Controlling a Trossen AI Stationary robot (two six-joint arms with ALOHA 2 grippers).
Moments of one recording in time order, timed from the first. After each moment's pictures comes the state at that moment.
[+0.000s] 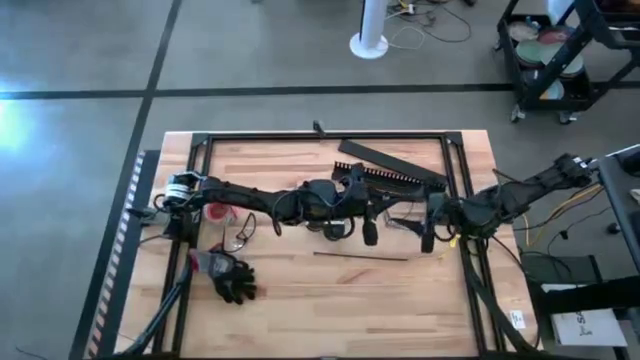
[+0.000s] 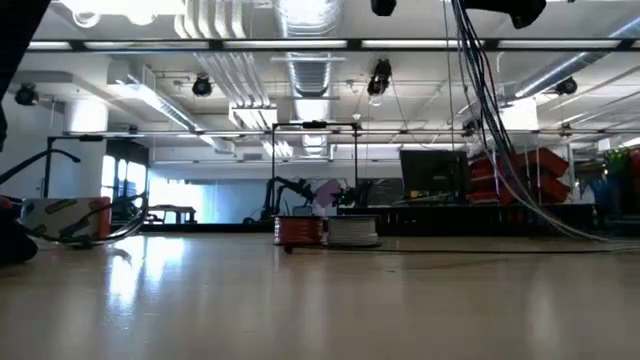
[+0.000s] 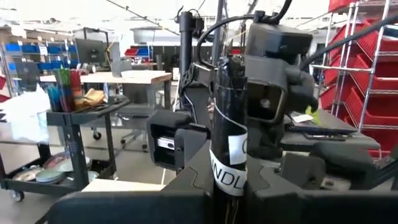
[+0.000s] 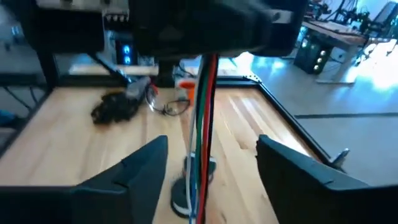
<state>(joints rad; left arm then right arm) -0.08 1.93 1.59 0.51 -0.21 0.00 0.42 0.82 0.69 -0.20 0.57 0.09</state>
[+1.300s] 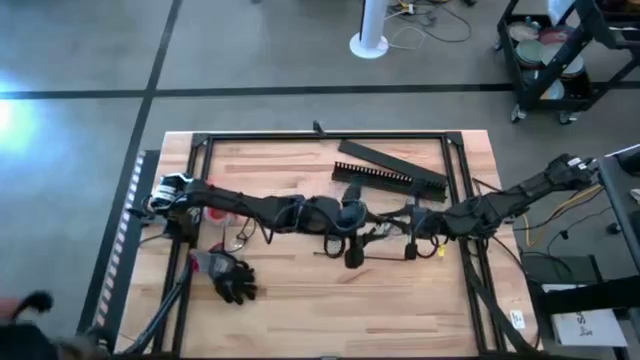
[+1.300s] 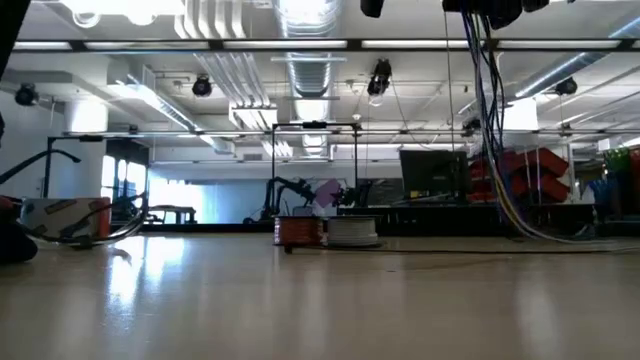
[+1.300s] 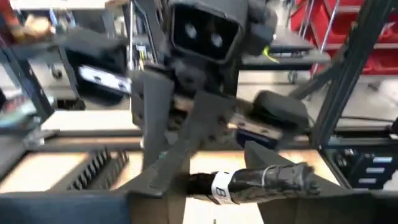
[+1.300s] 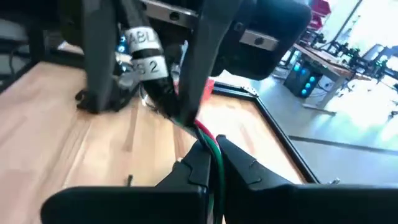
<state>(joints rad) -0.21 1.86 1.57 0.06 -0.17 -0.10 0.38 0.96 0.62 0.04 0.57 -0.18</state>
